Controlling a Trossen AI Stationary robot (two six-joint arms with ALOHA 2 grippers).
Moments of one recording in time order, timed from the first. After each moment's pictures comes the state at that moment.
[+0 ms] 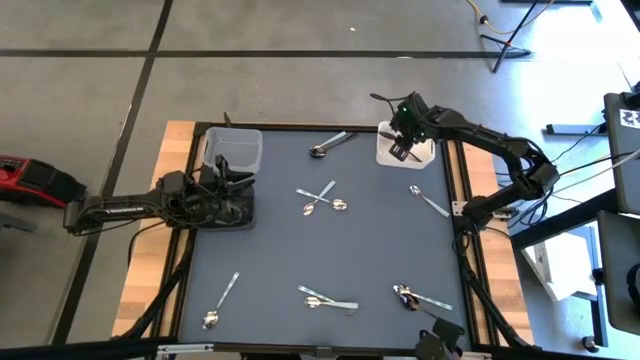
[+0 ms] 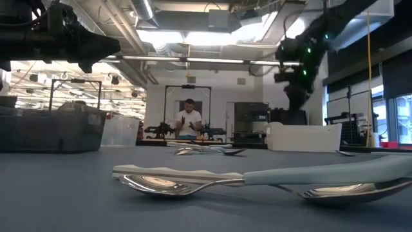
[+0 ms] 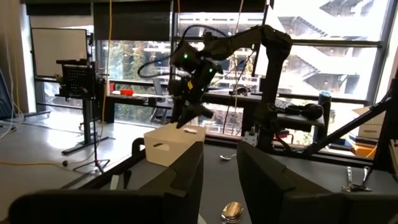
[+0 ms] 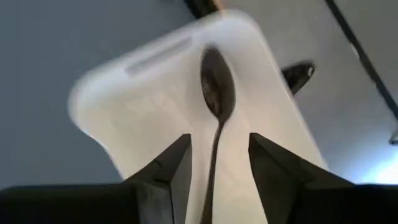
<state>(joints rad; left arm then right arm) 0.22 0.22 0.01 0.39 -0.09 -0.07 -0.80 1.46 1.06 -0.67 0.10 -0.30</state>
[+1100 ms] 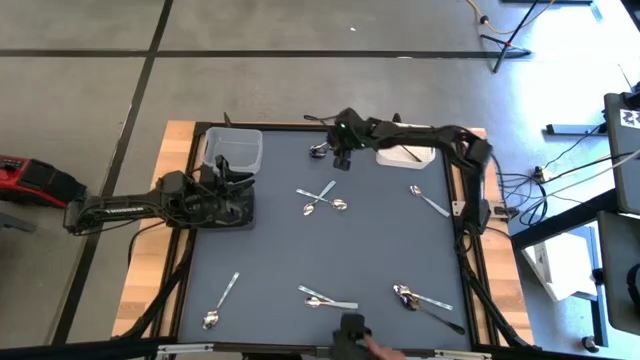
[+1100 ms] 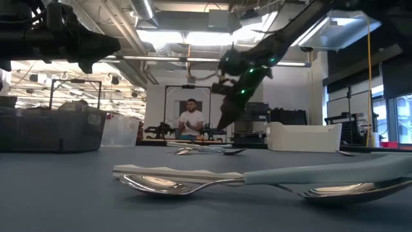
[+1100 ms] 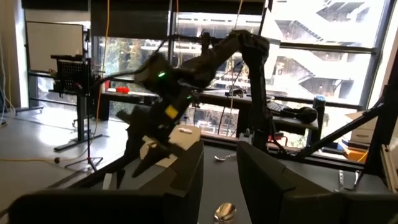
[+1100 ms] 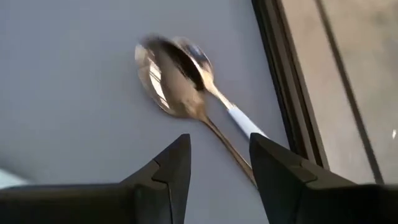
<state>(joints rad) 0.22 0.22 0.01 0.40 -0.08 -0.10 -0.54 2.01 1.40 -0.31 0.02 -0.45</state>
